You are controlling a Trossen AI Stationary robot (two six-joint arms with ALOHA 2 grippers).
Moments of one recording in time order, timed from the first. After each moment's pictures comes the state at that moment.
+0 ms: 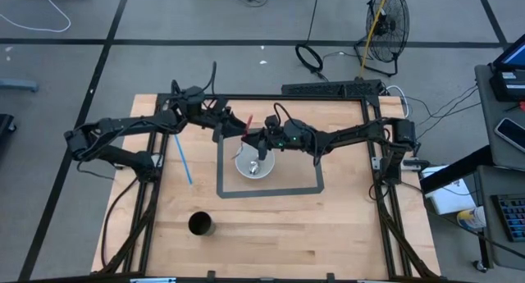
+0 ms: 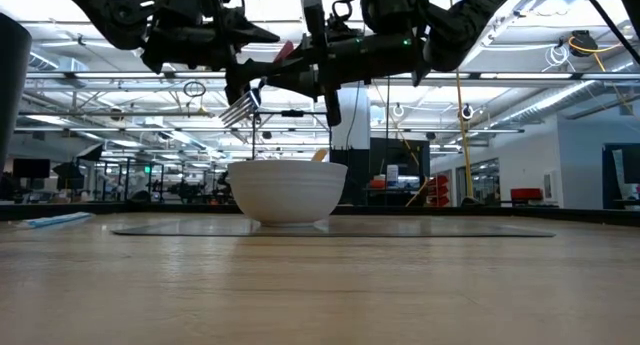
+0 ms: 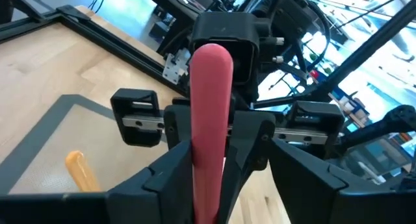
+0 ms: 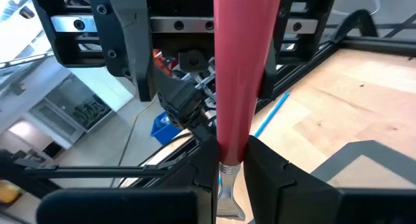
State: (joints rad) left arm 0.54 1.28 0.70 0.41 0.76 -0.50; right arm -0.16 1.82 1.03 0.73 -0.05 0.66
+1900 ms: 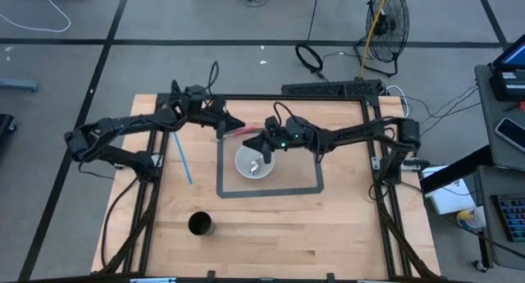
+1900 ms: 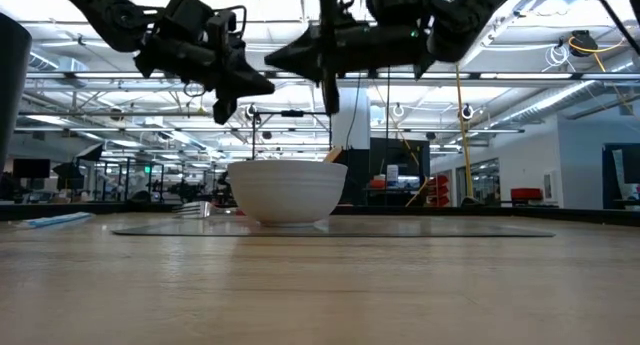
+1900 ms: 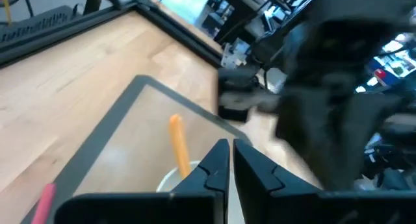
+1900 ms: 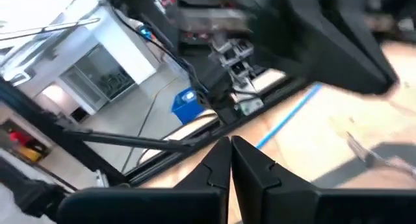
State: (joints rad) left arm 0.59 1.28 0.70 0.23 0.62 -0.40; right arm -0.17 1.78 1.03 0.68 -0.21 0.60
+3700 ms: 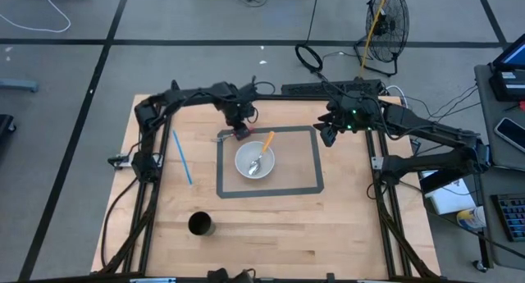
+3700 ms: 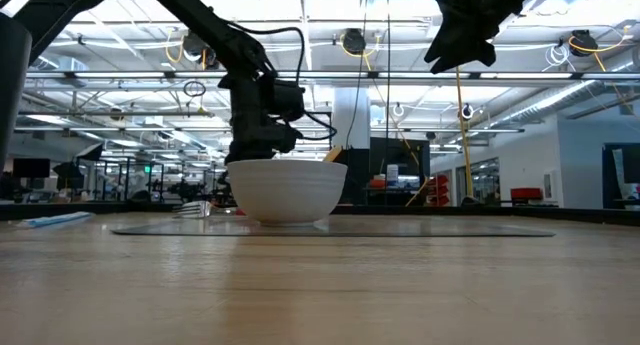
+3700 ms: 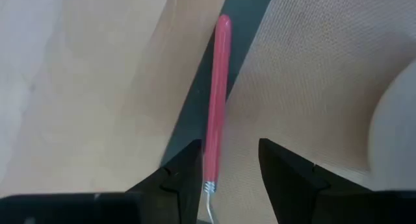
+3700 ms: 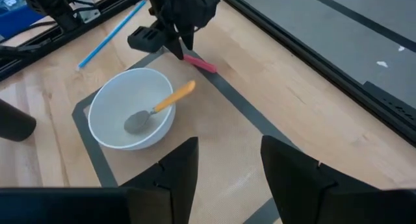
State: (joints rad) left arm 0.58 2.00 1.48 -0.97 0.18 0.09; right arm -0.37 1.02 1.02 -0.66 0.02 0.30
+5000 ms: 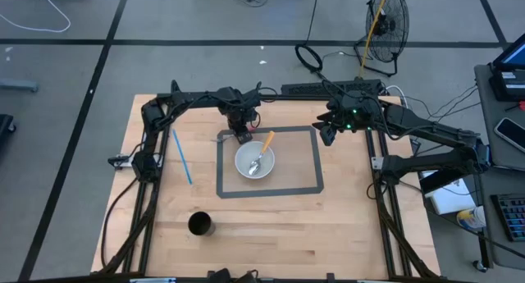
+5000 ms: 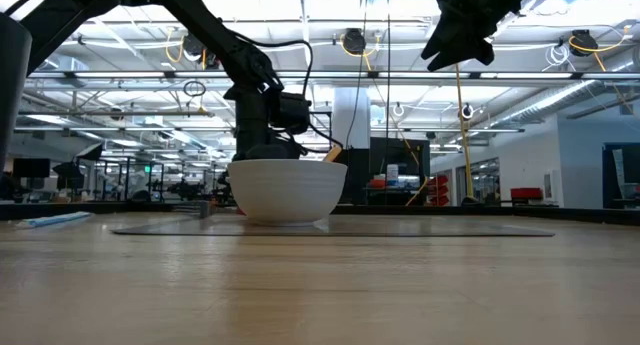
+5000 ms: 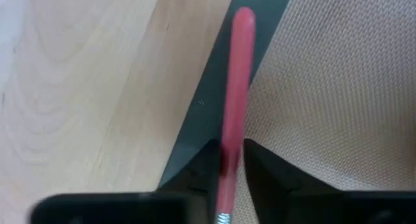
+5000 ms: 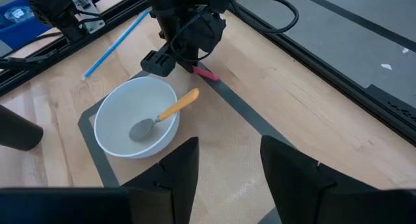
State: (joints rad) left arm 0.55 2.07 1.47 -0.93 0.13 0.08; right arm -0.36 1.02 1.02 -0.63 0.02 0.32
